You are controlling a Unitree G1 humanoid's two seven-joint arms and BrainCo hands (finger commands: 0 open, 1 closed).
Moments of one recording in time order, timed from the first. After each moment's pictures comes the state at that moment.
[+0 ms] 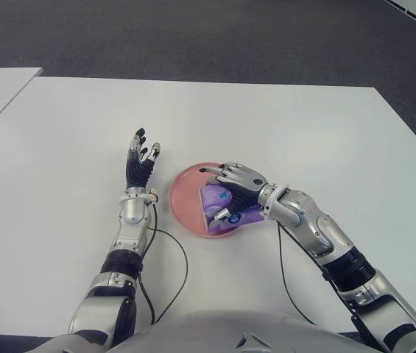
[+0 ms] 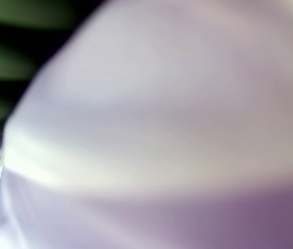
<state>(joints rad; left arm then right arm) -0.24 0.05 0.10 0.65 0.07 -0.54 0.21 -0.27 -0.48 0.48 -0.10 -0.79 -0.23 0.36</state>
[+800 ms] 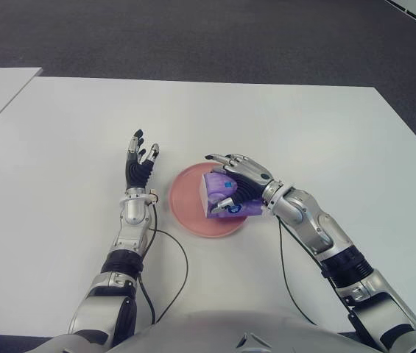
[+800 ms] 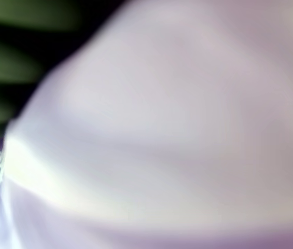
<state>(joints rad) -0.24 0.05 0.10 0.67 0.09 -0.53 0.25 -0.27 -0.45 0.42 0.01 -0.73 -0.28 0.21</state>
